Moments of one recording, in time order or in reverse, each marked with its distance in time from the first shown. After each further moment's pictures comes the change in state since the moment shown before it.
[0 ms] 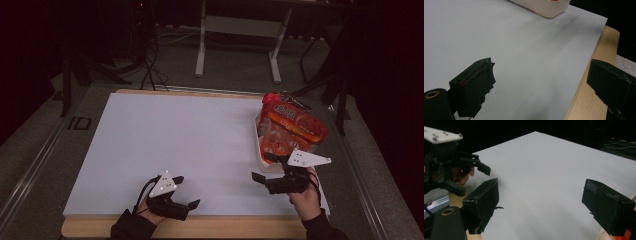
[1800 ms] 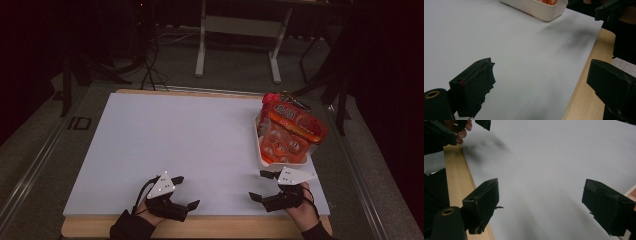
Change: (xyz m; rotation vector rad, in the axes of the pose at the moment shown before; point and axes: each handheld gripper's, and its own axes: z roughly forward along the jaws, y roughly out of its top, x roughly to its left) left arm 0.000 0.000 -0.005 -0.030 -0.012 0.000; right arm 0.006 -0.051 0.011 0.151 0.021 -0.088
